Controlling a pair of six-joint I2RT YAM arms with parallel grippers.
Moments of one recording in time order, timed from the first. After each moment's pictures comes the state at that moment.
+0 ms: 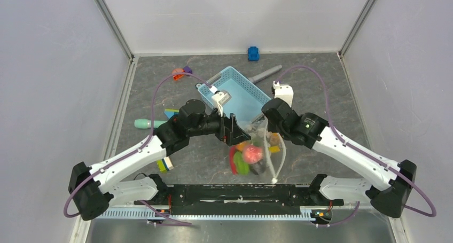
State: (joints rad) left arm -0.84 1.11 0.85 -0.08 0.40 -0.54; right arm 0.91 1.12 1.07 -0.77 0.54 0.61
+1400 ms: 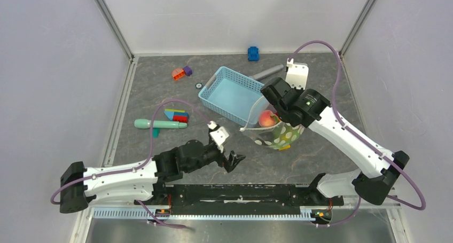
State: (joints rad) left arm -1.24 0.91 0.55 0.13 -0.19 -0.16; right arm 0.80 1.32 1.47 -1.16 0.88 0.77
